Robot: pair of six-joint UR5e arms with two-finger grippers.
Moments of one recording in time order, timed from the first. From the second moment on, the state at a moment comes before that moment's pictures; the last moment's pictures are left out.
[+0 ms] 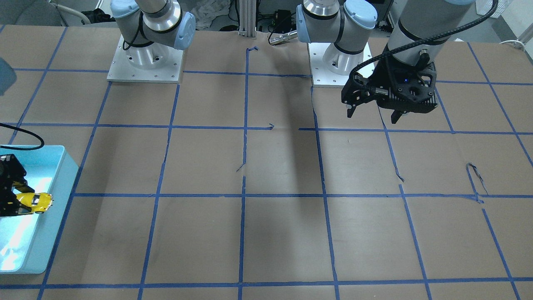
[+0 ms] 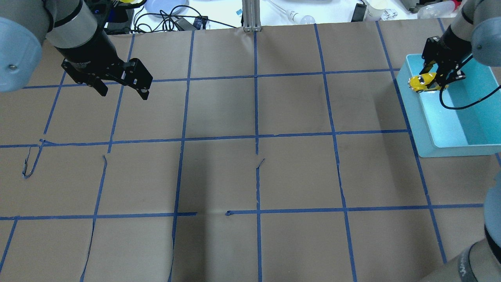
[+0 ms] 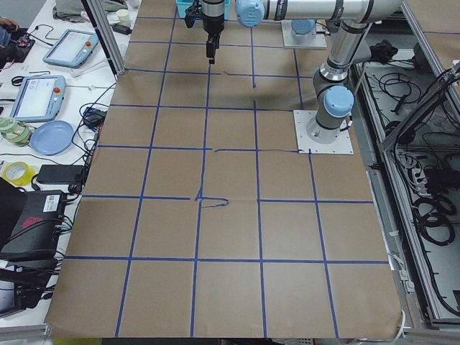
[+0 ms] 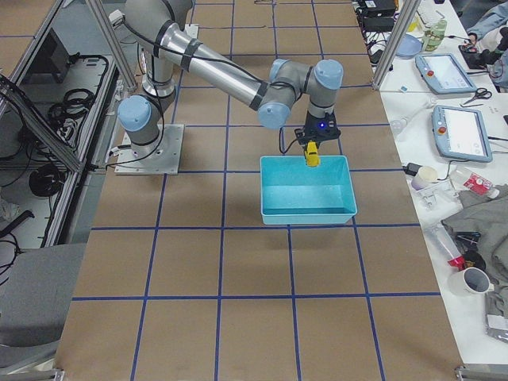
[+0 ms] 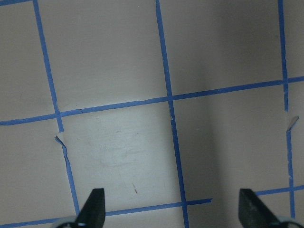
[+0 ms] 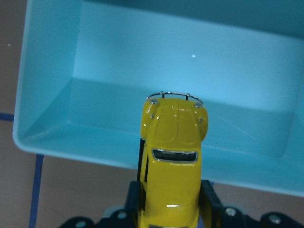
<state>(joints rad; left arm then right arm) -1.53 -1.58 -1.57 -1.54 1.58 0.18 1.17 -1.19 1.56 -1.97 -1.59 1.00</state>
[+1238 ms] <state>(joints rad) -1.53 -1.58 -1.58 -1.54 1.58 0.18 1.06 -1.11 1.58 -2.04 -1.68 0.97</state>
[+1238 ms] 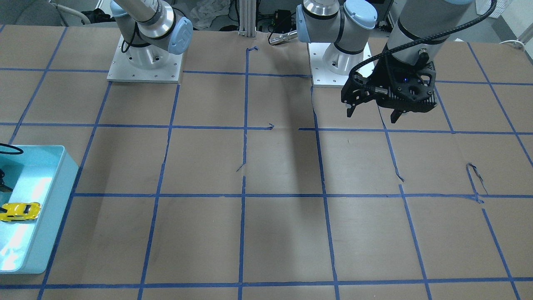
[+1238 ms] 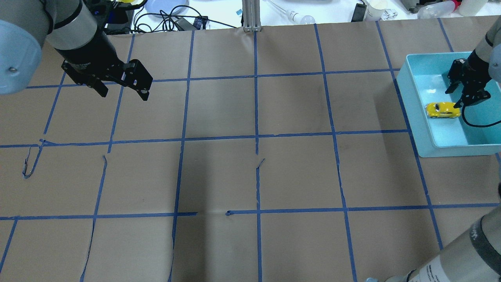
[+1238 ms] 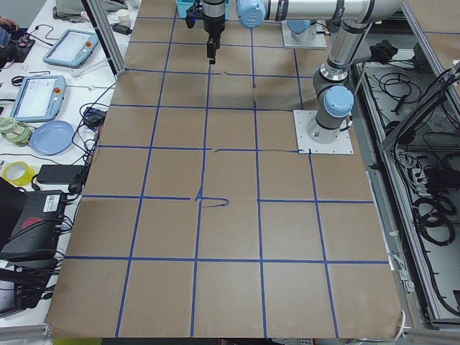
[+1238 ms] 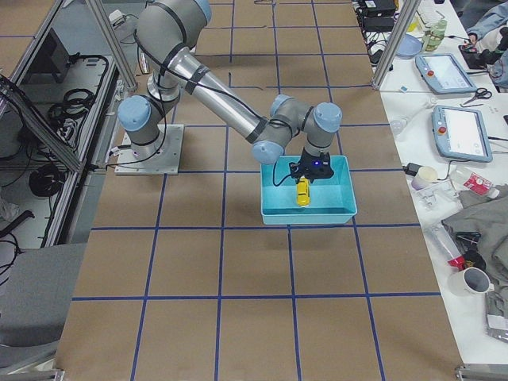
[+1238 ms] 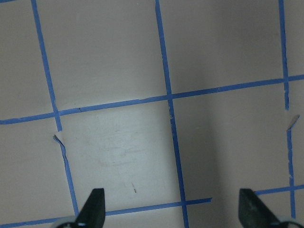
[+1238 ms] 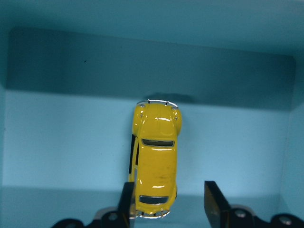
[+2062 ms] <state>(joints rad) -1.53 -1.57 -1.59 -1.54 1.57 0.18 1.20 -1.36 1.54 -1.81 -1.67 0.93</state>
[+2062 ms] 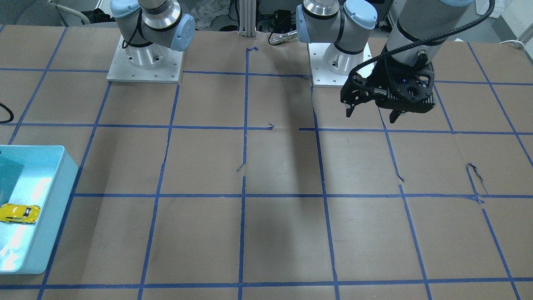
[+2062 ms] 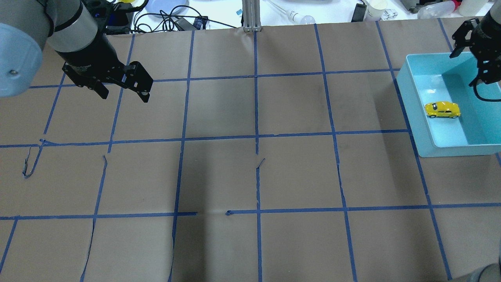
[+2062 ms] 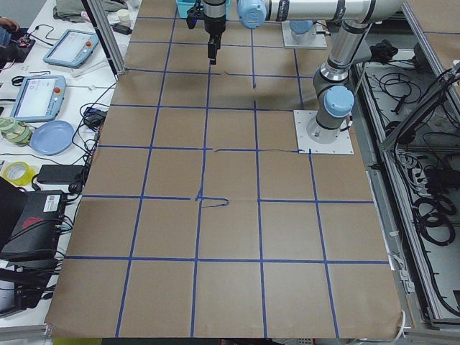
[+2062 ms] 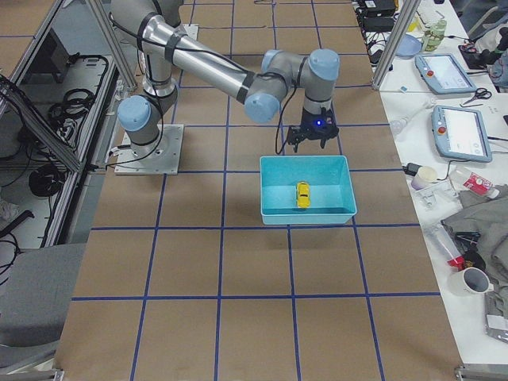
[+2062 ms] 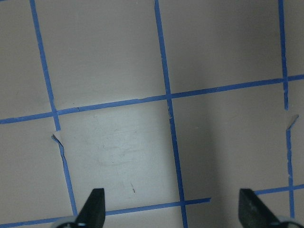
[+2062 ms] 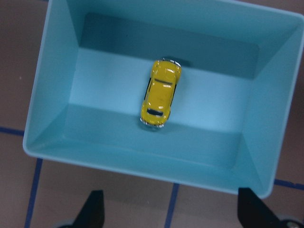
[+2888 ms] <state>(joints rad) -1.53 -1.56 -1.61 -1.54 1.57 0.18 1.45 -1.49 1.54 -1.61 -1.66 0.26</state>
